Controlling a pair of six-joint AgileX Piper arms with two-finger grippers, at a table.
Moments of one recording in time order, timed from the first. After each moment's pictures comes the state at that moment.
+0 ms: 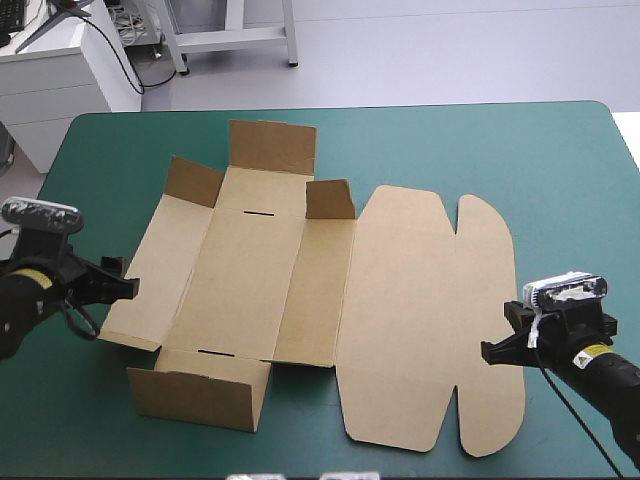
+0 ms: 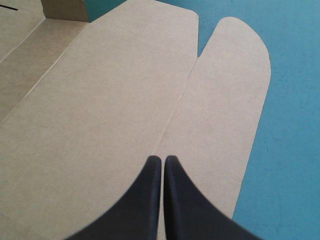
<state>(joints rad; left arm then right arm) 0.01 0.93 -1.05 0.01 0.94 0.22 0.08 0.63 -0.58 0.33 0.63 -0.31</state>
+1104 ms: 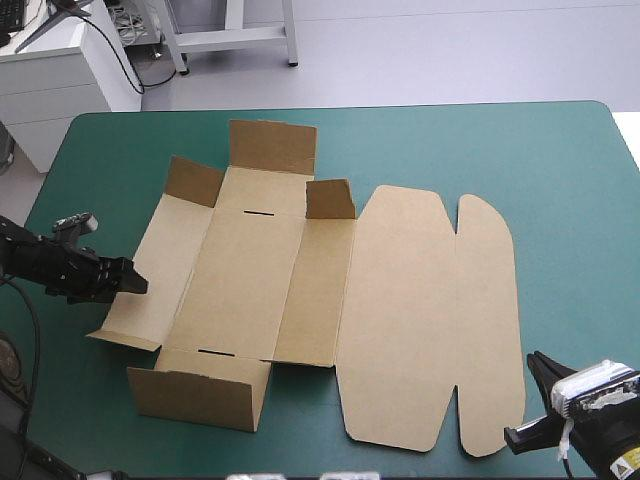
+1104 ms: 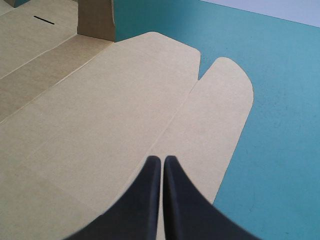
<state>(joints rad) 0.47 1.69 -1.15 -0.55 1.16 0.71 0.08 0.17 -0.53 0.27 0.83 -0.35</state>
